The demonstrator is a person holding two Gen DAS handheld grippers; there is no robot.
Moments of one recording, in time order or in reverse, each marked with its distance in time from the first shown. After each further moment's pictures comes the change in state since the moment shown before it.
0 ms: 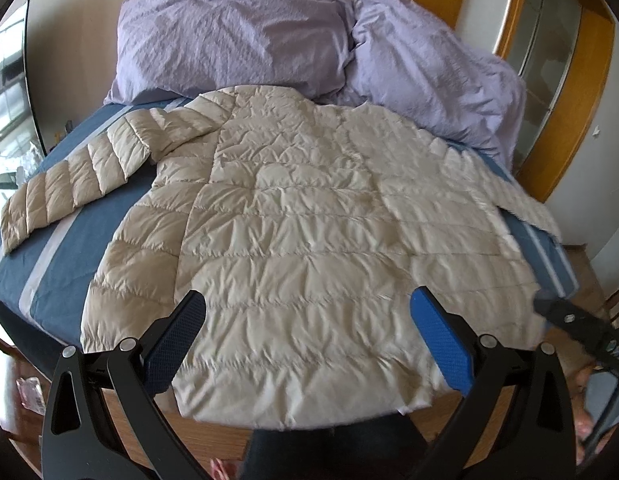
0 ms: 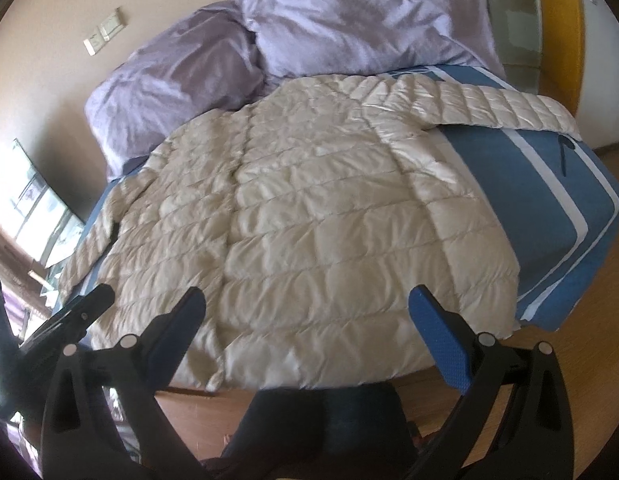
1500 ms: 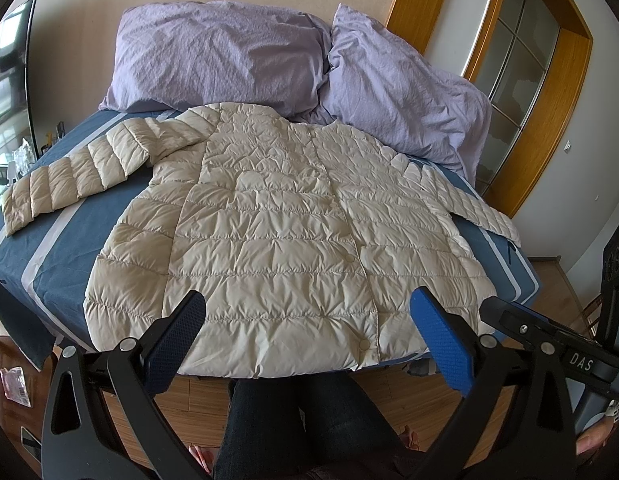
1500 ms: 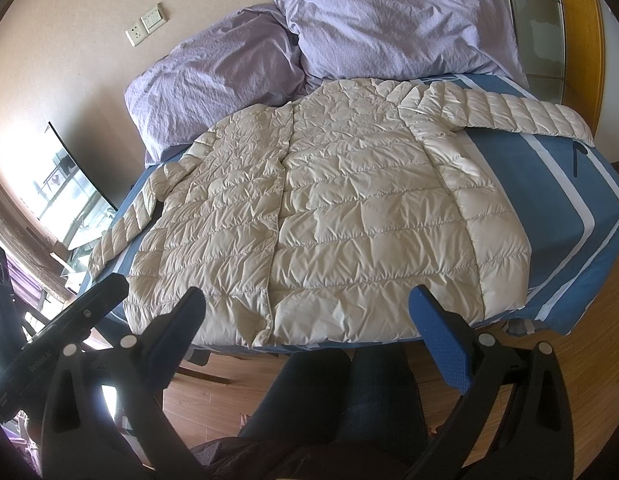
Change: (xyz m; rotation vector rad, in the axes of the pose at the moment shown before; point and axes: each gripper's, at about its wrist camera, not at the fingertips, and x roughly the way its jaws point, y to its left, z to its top) left arm -0.063 -0.008 -0.026 -0.027 -0.070 -0.116; right arm -0.041 0.026 -0.029 -0.071 -0.002 0.105
